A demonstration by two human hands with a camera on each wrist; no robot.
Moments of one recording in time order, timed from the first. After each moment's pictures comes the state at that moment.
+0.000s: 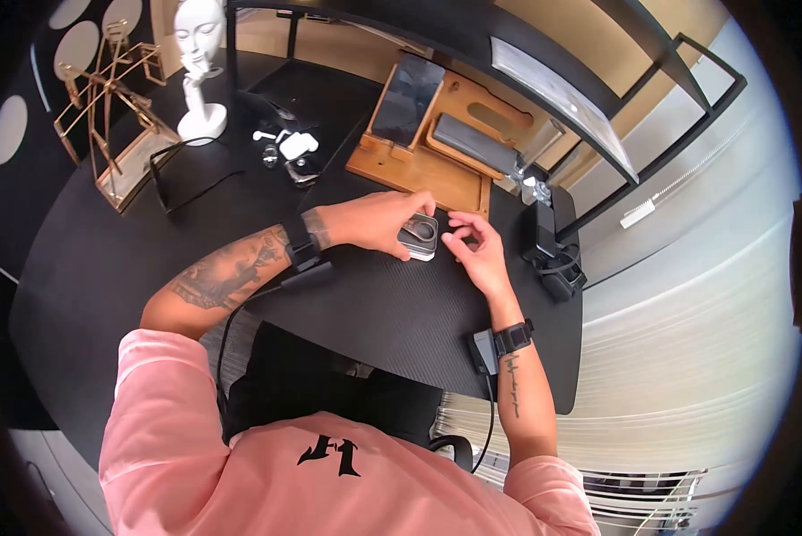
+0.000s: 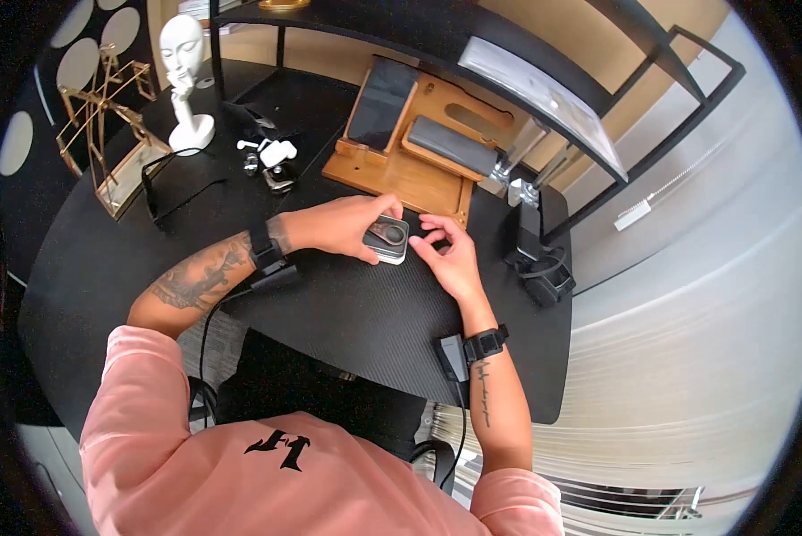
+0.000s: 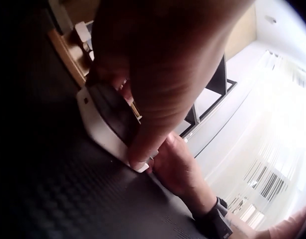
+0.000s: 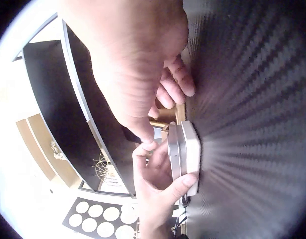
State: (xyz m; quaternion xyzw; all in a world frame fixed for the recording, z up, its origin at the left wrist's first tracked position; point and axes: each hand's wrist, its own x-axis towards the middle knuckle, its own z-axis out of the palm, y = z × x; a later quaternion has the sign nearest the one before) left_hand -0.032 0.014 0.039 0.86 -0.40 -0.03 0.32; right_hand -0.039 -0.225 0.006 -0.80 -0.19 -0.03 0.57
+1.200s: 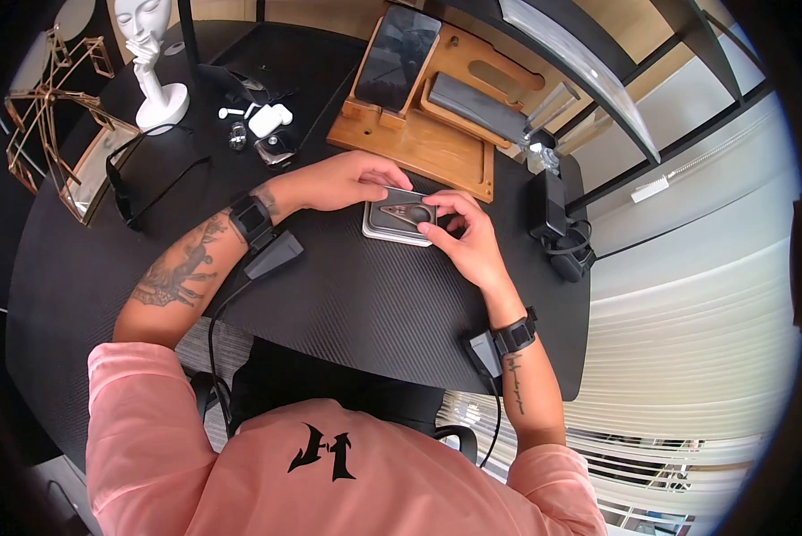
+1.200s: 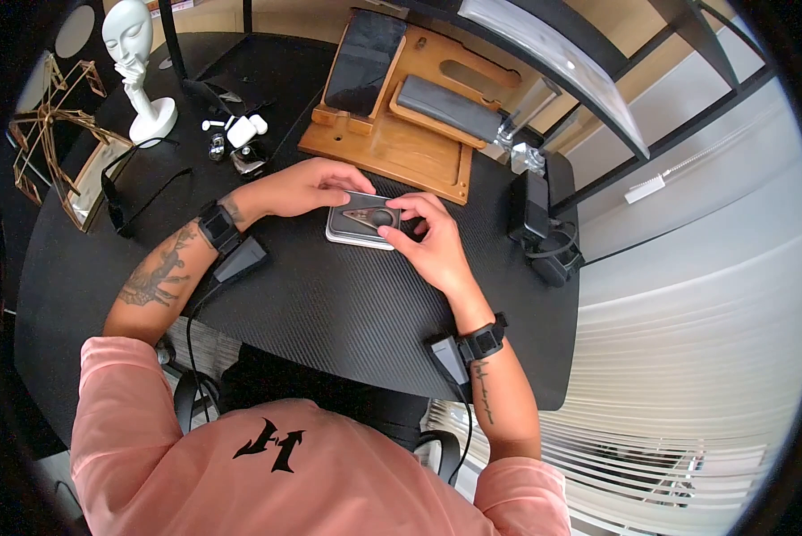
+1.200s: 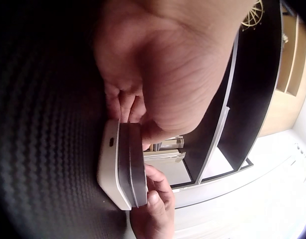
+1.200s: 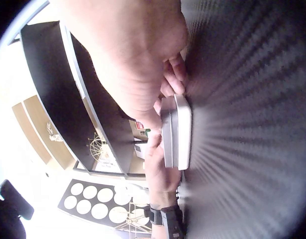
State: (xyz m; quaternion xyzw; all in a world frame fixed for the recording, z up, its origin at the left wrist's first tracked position) left_hand 0.003 0.042 0.010 0.72 -0.34 -0.20 0.57; right_hand -0.046 -0.204 0.016 -0.84 -0.23 -0.02 0.49
